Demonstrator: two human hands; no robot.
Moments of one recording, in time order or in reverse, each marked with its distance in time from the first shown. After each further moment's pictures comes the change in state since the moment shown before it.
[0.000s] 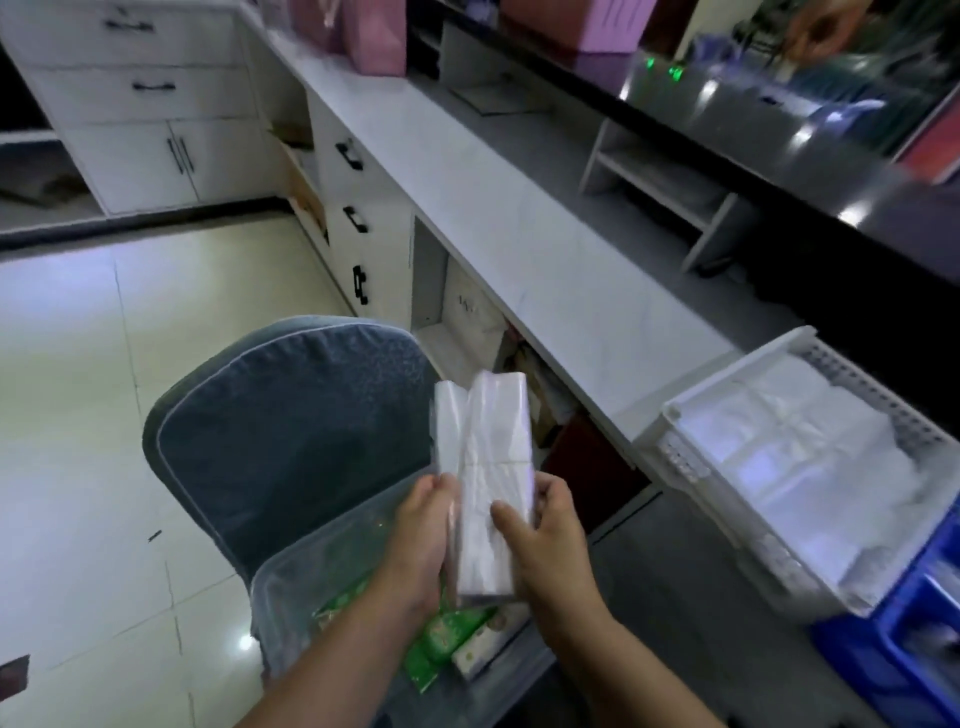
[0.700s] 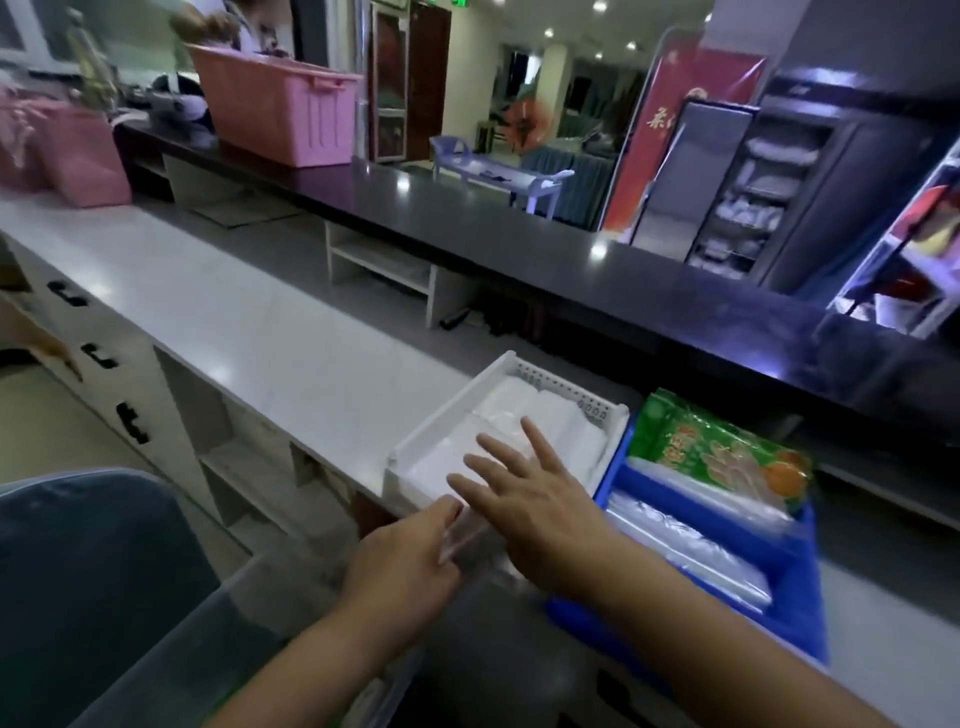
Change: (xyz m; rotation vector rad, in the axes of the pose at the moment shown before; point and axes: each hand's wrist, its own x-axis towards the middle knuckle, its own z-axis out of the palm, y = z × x) left_hand -0.078 -0.038 0.205 1.360 -0.524 0.916; right_hand -0.026 -0.047 -0.283 -1.592 0.011 -0.693
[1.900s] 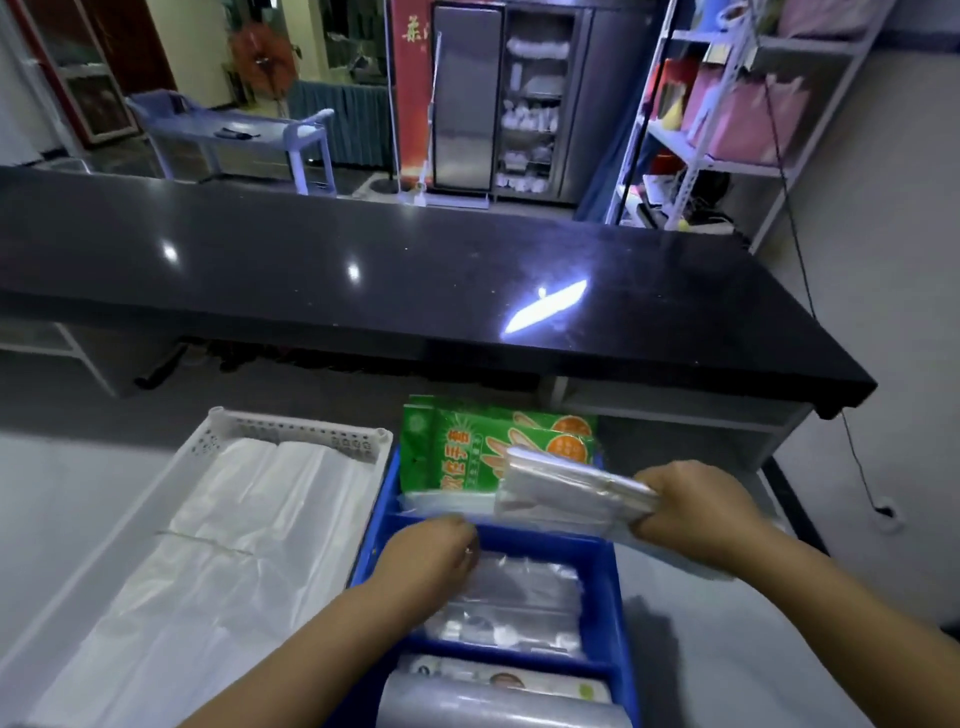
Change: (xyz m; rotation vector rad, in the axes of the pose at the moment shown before) left_hand 0.208 0.161 0.245 0.327 -0.586 0.433; right_hand -0.254 0.282 0.068 0.366 -0.276 1.132
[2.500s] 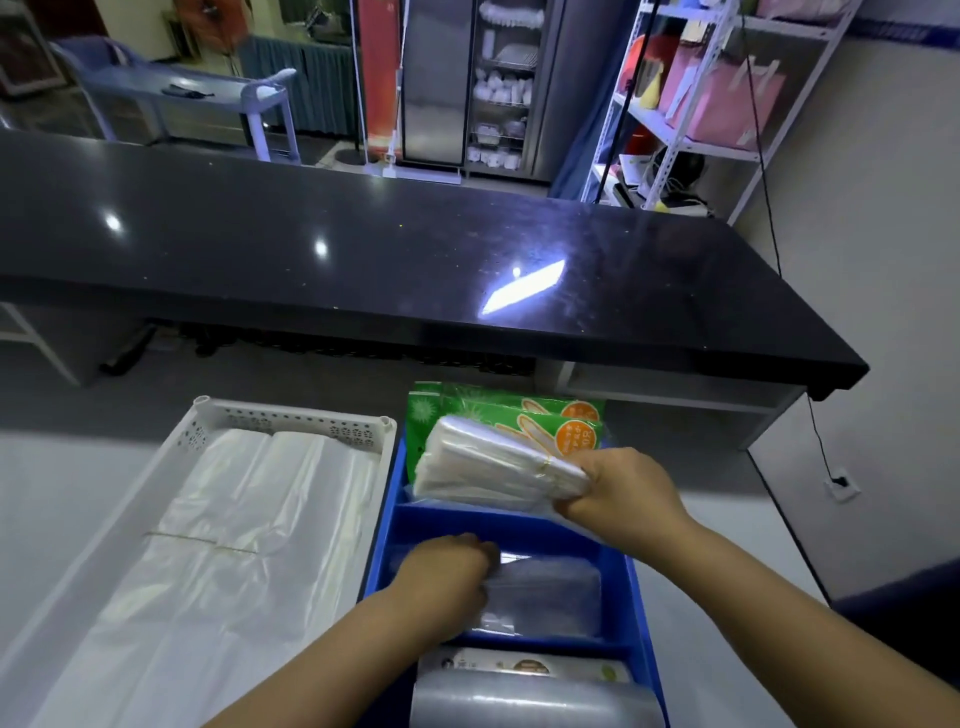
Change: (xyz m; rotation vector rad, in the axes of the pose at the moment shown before) left_hand -0.011 -0.007 0.003 0.075 -0.220 0.123; right_hand 0.012 -0.081 0.019 0.169 0.060 -0.071
